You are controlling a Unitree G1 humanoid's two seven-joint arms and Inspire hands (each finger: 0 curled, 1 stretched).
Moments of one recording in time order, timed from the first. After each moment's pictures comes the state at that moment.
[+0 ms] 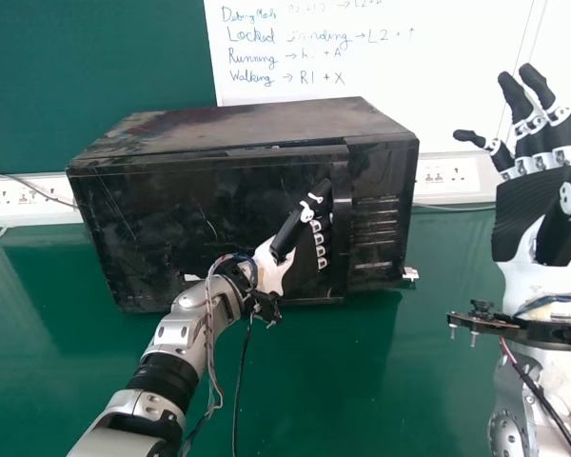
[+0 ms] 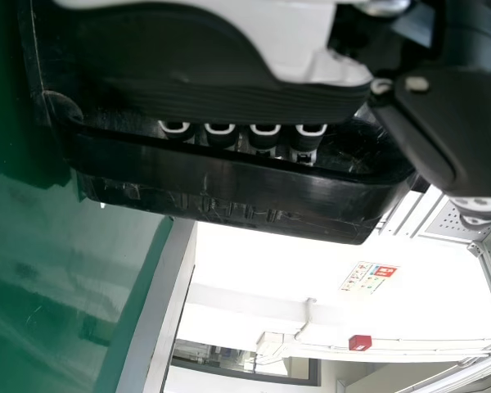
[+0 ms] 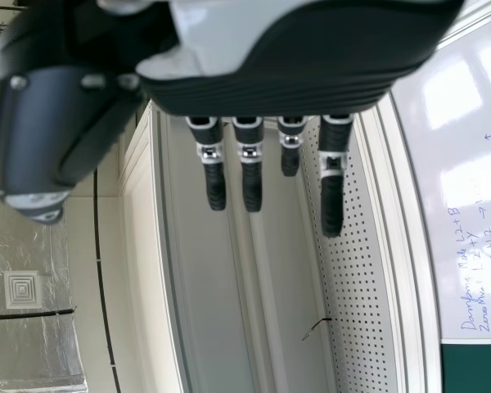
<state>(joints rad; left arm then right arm) -0.98 0.03 0.09 0.88 -0.24 0.05 -0.68 -0.38 -0.16 -0.25 -0.14 0.31 -0.48 0.15</state>
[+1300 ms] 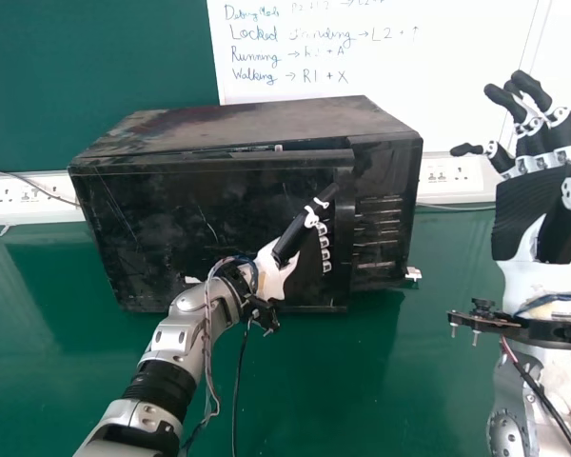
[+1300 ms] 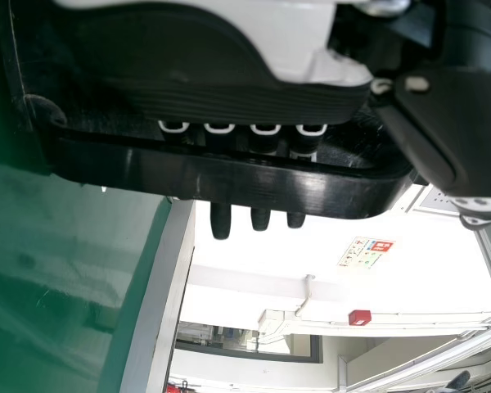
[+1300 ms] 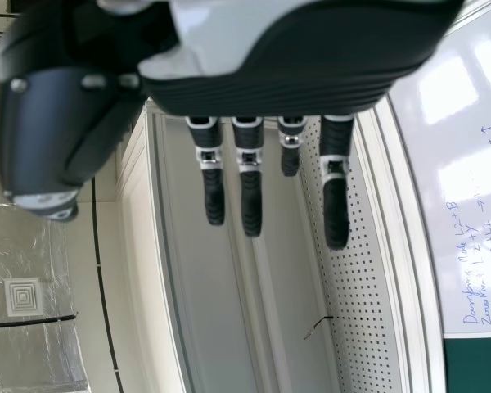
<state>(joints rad) -0.91 0.03 0.05 0.72 -0.24 0.09 -0.73 -0.38 -0.16 -0.25 -0.14 0.34 -0.47 0.15</state>
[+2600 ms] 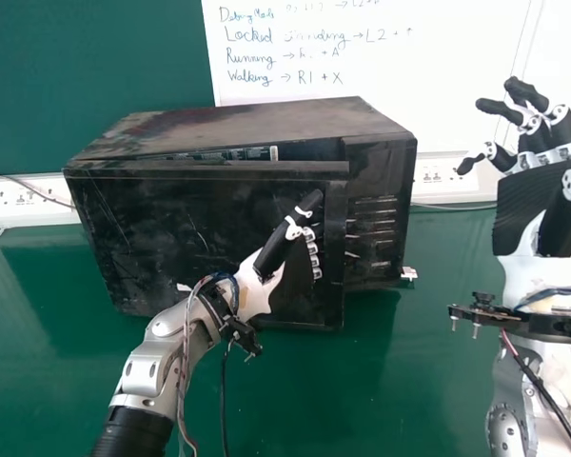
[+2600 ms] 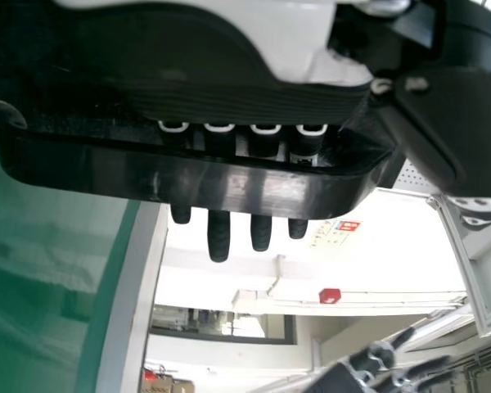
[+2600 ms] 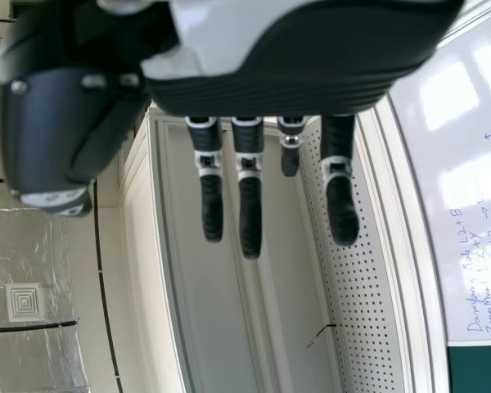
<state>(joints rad) -0.67 0.09 0.03 0.29 -0.33 0.22 -0.73 -0.41 -0.16 -0.26 -0.12 0.34 -0.47 0.15</state>
